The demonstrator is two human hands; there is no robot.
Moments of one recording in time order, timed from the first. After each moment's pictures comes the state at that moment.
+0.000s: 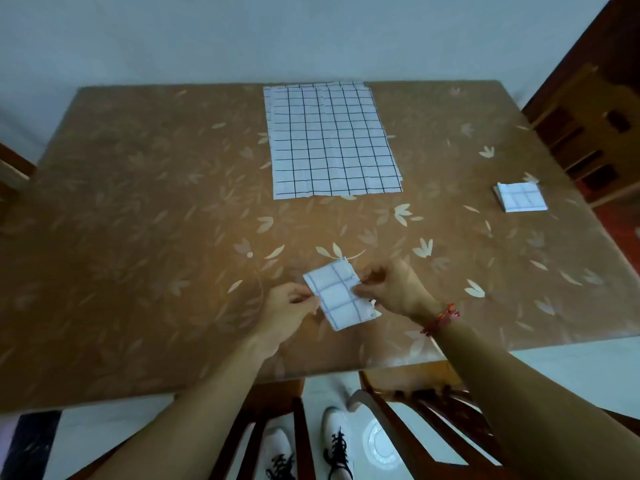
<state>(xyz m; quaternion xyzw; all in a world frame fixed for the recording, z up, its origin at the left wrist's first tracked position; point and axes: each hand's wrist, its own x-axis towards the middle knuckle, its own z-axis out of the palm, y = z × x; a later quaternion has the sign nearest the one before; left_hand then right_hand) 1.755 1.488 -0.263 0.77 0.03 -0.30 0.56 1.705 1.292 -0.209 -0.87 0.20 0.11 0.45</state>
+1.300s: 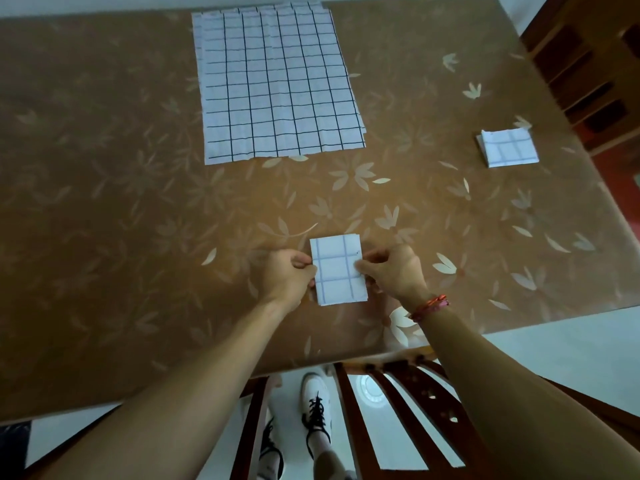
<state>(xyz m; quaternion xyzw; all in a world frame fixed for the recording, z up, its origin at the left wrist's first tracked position) 1.759 1.357 -0.304 0.84 0.04 -0.26 0.47 1.691 1.184 -0.312 -0.80 0.39 0.09 0.46</state>
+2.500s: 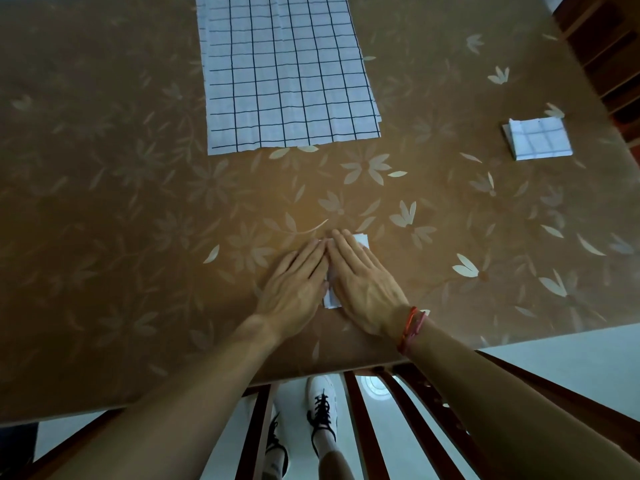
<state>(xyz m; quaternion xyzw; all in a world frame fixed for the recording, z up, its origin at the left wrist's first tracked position) 1.759 1.386 -0.358 0.89 -0.44 -0.08 0.09 1.689 1.228 -0.348 -0.99 -0.04 0.02 0.16</state>
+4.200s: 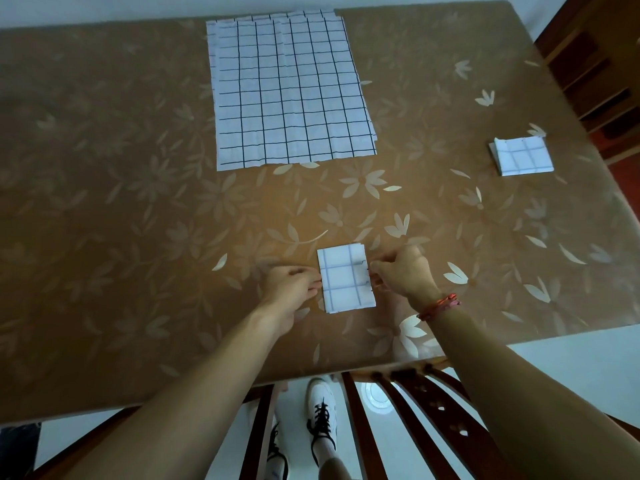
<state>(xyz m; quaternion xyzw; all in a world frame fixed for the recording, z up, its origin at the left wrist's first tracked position) 1.762 1.370 -0.309 0.71 0.19 -0.36 0.57 1.707 1.173 -0.334 -0.79 0.39 0.13 0.45</state>
